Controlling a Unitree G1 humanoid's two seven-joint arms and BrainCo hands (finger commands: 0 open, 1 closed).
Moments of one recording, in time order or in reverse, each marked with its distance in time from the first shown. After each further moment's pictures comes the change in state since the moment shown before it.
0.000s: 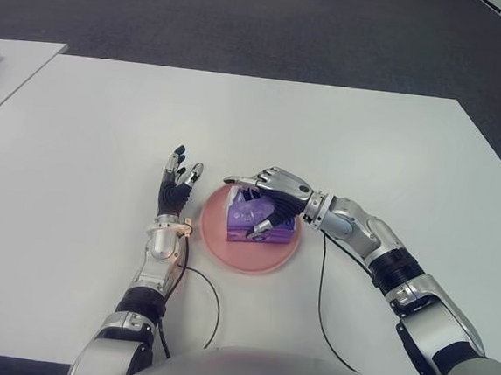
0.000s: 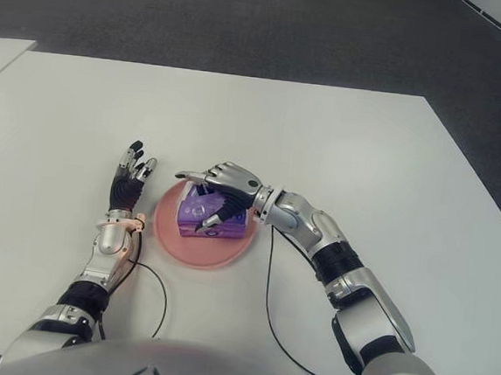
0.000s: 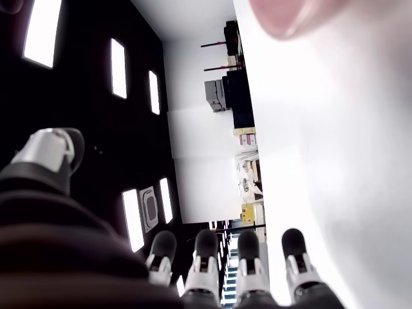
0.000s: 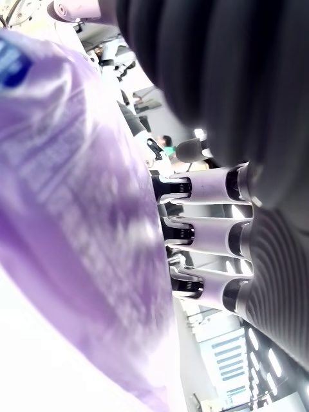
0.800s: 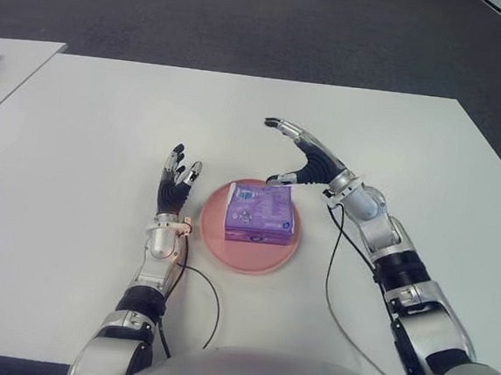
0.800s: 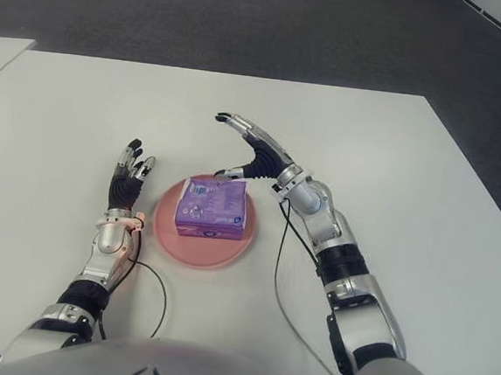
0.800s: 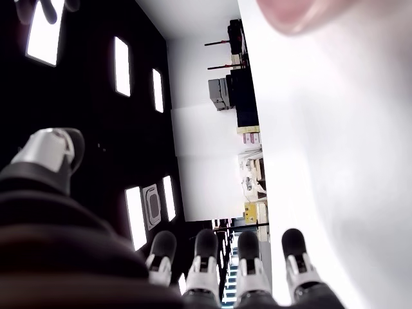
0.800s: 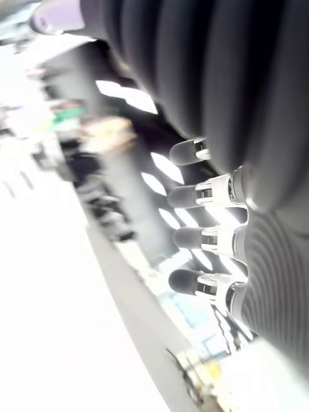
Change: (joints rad) left arm -0.004 0.001 0.000 0.005 -0.003 -0.017 0.000; right arm 0.065 0.074 -0.284 -0.082 0.417 0.228 0.118
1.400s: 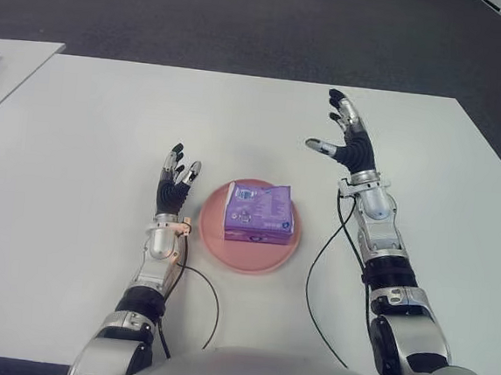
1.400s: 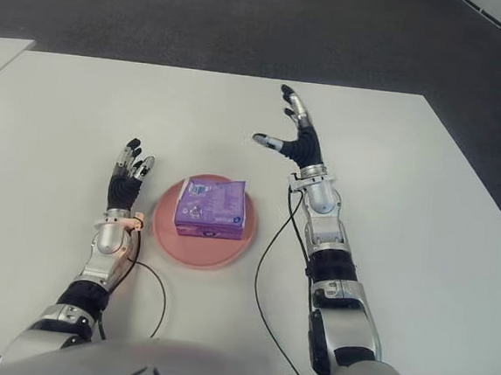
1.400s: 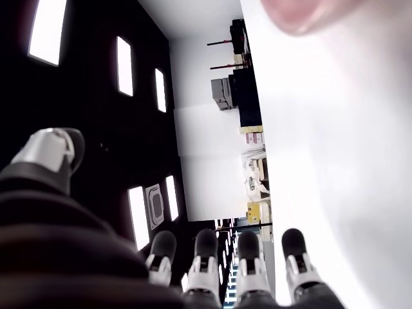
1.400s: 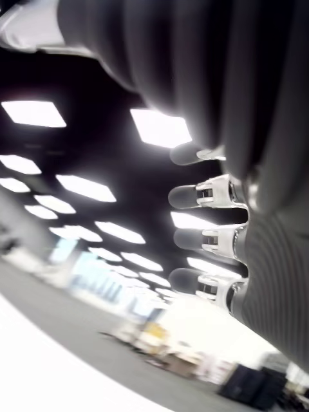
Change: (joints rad) left arm 0.011 0.002 0.001 -0.017 0.000 0.005 0.000; right arm 0.019 0.168 -0.262 0.122 0.236 0.026 -0.150
